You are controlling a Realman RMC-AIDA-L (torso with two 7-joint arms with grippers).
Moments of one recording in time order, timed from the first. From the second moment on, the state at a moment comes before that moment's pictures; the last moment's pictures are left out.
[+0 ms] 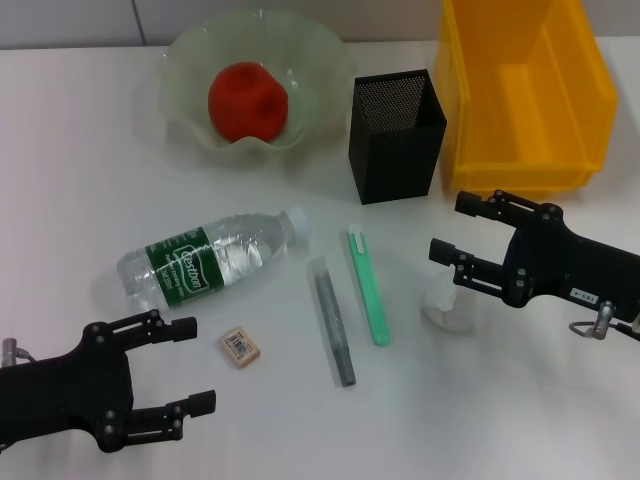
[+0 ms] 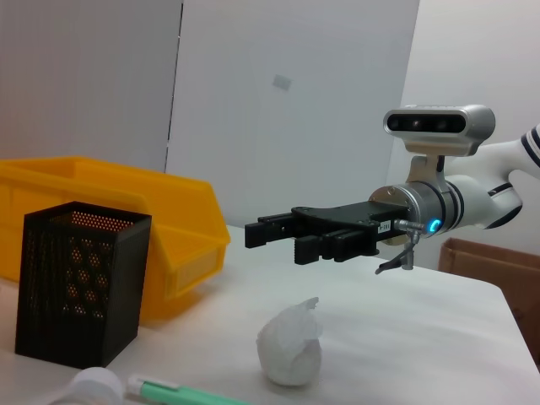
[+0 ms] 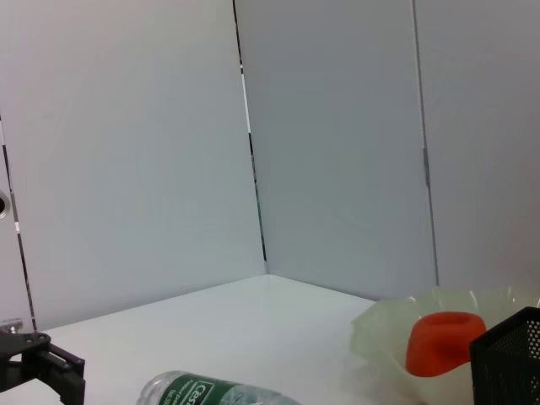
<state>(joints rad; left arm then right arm) -0.26 -1.93 1.06 0.38 1.63 1.71 -0.88 0.39 2.08 -0.80 -0.36 -1.64 -1.52 0.86</state>
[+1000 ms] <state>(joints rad) -0.26 -1.94 1.04 0.38 1.63 1.72 -0.88 0.54 2.05 -0.81 -1.03 -2.10 -1.79 1.71</state>
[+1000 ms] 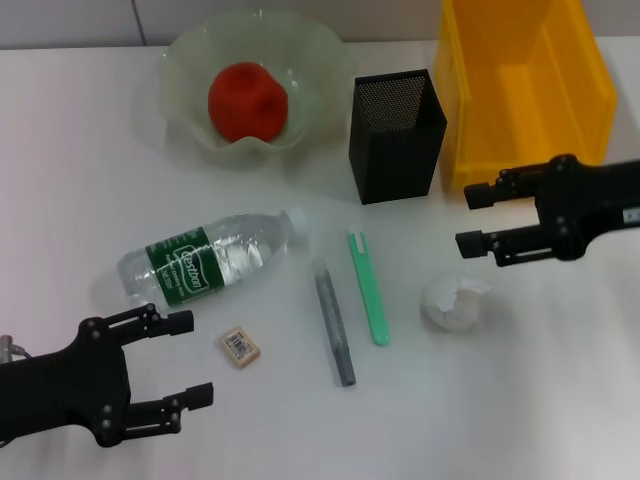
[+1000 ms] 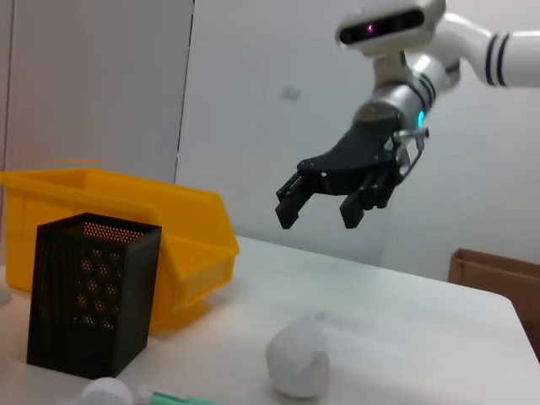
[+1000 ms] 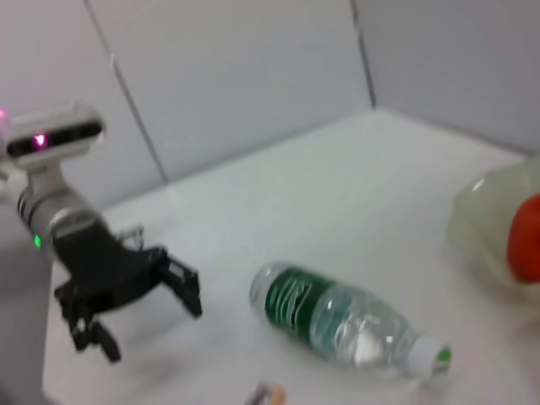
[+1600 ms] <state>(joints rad) -0.26 -1.94 1.02 0.38 1.62 1.73 -0.88 0.85 2.06 -1.02 -1.10 -2.54 -1.86 1.91</state>
